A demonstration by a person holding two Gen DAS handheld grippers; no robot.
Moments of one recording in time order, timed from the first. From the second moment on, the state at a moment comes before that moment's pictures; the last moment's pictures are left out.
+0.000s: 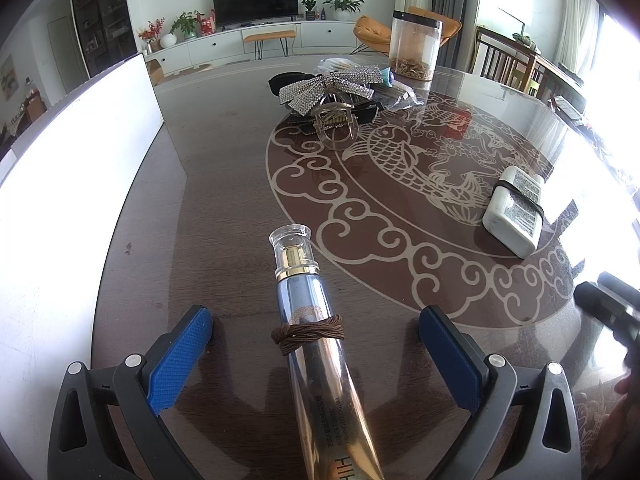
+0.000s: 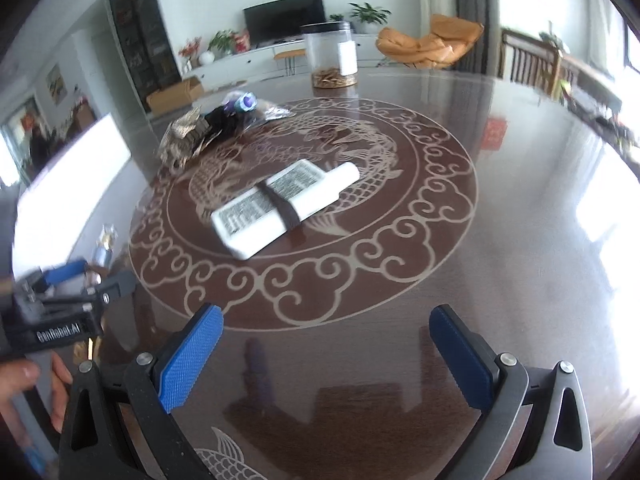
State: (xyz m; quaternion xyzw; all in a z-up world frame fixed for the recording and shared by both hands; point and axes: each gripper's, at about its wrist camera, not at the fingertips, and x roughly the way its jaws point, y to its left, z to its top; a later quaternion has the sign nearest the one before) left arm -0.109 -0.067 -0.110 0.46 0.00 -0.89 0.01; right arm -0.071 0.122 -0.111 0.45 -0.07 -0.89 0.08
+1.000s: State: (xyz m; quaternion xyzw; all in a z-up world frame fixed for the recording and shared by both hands) left arm -0.109 -0.067 -0.111 0.46 0.00 -0.89 0.01; right arm -0.083 0.064 -0.111 0.43 0.03 -0.90 0.06
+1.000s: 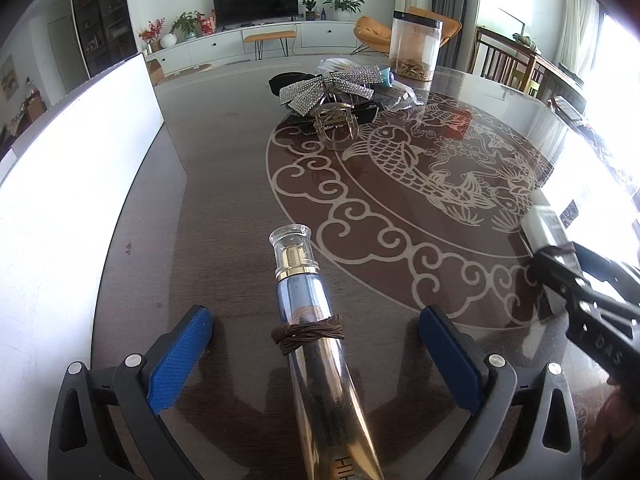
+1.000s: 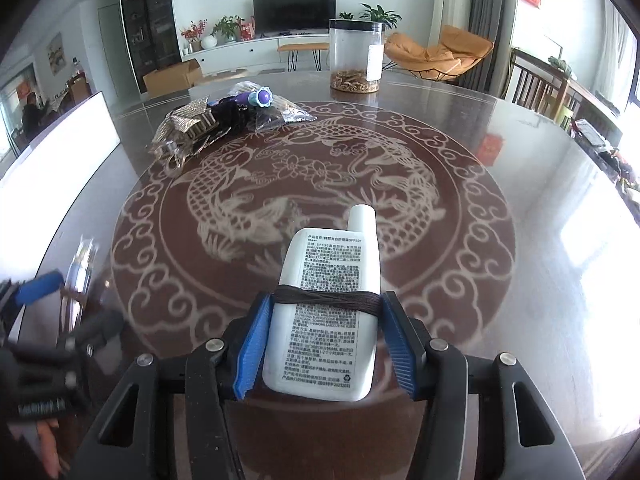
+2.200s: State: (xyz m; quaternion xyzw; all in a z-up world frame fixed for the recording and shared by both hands) left arm -0.028 -0.064 -0.064 0.39 0.06 -0.91 -0.13; right arm -0.050 0.111 -0.074 0.49 -0.06 -0.86 0.12
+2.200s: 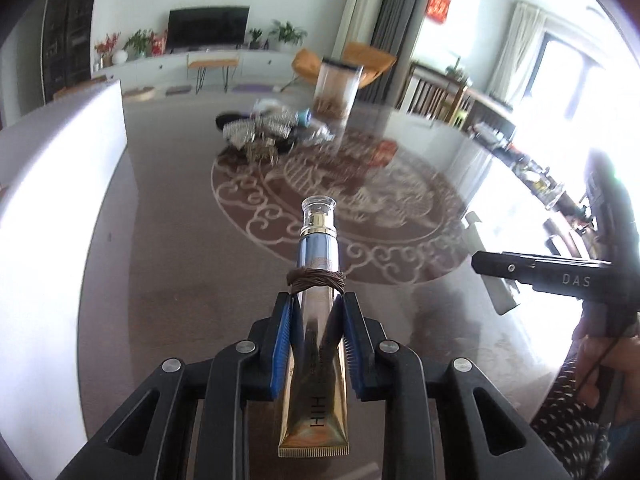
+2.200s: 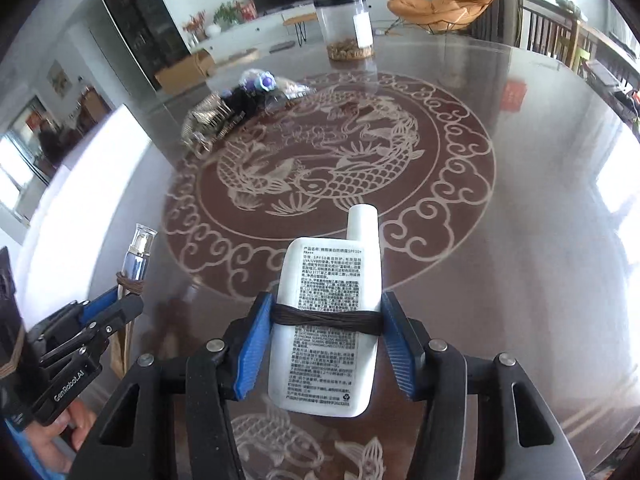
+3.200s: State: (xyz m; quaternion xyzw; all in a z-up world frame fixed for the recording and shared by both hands) left arm 0.064 -0.329 -0.013 0.43 0.18 -0.87 0.20; right arm 0.020 -0.222 -0.002 0.47 0.04 -0.74 0.49
